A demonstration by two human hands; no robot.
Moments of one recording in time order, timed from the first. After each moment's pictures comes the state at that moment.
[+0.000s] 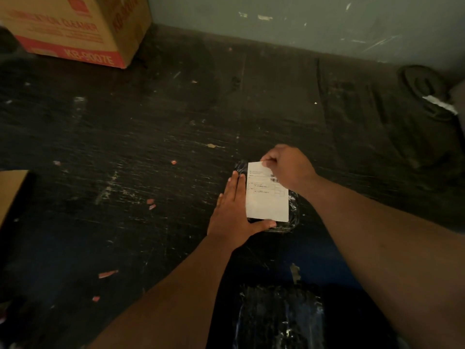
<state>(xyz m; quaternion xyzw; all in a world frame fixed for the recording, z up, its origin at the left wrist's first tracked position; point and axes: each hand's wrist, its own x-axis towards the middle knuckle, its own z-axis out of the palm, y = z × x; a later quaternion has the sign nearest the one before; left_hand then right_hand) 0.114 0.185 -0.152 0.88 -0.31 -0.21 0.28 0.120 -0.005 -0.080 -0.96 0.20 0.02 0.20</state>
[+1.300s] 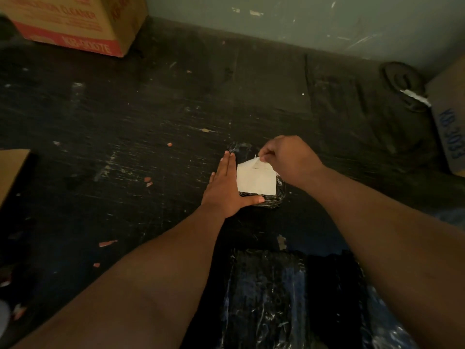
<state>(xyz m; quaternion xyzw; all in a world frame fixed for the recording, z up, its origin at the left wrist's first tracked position) 0.113 0.186 -0.141 0.88 -0.30 -0.23 0.28 0.063 0.040 -0.004 -0.96 0.18 0.11 0.16</state>
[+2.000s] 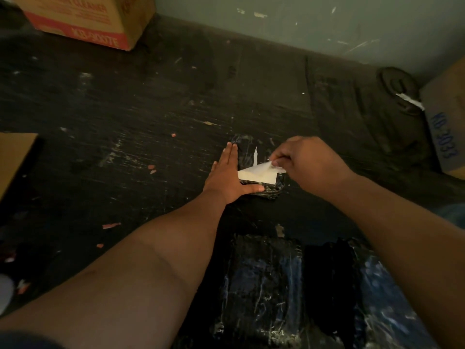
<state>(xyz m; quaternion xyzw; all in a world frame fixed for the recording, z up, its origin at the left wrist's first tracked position) 0.113 0.188 -0.143 0.88 -0.30 -0.22 0.28 0.005 0.065 0.036 -0.98 0.11 0.09 0.10</state>
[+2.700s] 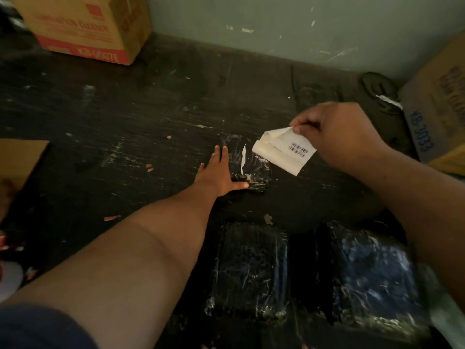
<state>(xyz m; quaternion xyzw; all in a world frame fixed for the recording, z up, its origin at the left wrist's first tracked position) 0.099 0.193 -0.111 0.91 -0.30 -0.25 0.15 -0.053 0.045 0.101 -0.98 0.17 -0.07 0.10</state>
